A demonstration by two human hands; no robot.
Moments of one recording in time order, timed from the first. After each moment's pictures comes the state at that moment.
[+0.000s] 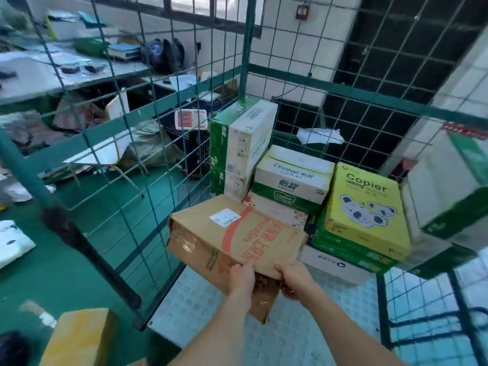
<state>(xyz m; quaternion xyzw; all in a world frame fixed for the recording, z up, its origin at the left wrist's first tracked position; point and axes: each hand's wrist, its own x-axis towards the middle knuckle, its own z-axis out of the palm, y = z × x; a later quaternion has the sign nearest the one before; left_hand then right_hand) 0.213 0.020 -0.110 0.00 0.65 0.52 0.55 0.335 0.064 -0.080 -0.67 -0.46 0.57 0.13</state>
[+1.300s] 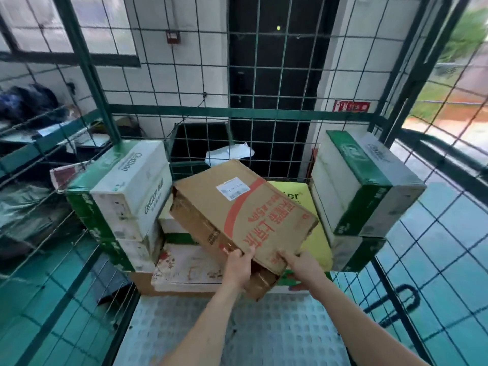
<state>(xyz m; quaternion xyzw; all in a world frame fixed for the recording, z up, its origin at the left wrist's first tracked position) 0.376 0.281 -0.066 0.37 0.60 0.42 0.56 0.552 0.265 -0.024 -0.72 -0.40 0.50 0.27</state>
